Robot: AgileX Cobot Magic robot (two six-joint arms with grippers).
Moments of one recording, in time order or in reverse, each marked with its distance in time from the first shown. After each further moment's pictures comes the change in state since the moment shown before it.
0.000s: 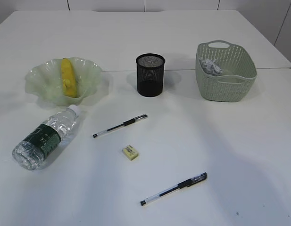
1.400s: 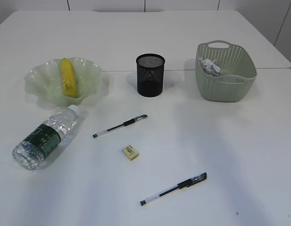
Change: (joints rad) left arm 0.000 -0.106 0.000 0.431 0.087 -0.359; right arm 0.000 -0.508 0.615 -0.069 0.004 -0.078
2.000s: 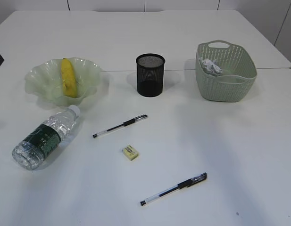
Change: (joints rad) left arm 0.000 0.175 0.000 0.064 0.101 -0.076; right arm 0.000 -0.005 0.016 -0.002 0.000 -0.008
